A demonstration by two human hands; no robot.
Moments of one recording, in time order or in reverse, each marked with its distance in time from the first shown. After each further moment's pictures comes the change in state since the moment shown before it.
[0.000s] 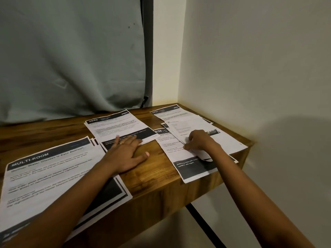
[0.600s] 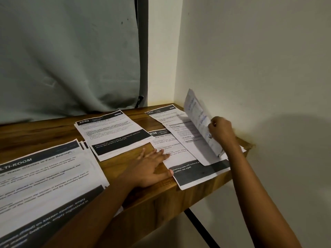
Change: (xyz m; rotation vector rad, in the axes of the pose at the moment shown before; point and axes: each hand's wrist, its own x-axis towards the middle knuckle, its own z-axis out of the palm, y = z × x) left_hand 0.026 0.064 0.040 -0.096 -0.137 0.190; right_hand -0.009 0.035 -0.049 0.189 0.486 0.080
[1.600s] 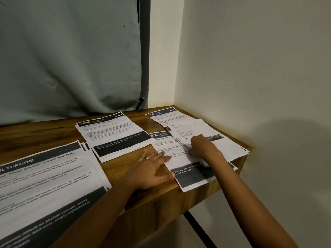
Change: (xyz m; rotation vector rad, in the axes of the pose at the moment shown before) left_hand -0.005 0.003 -0.003 -0.015 0.012 0.012; right_hand -0.024 -0.021 0.047 -0.407 -0.410 -0.161
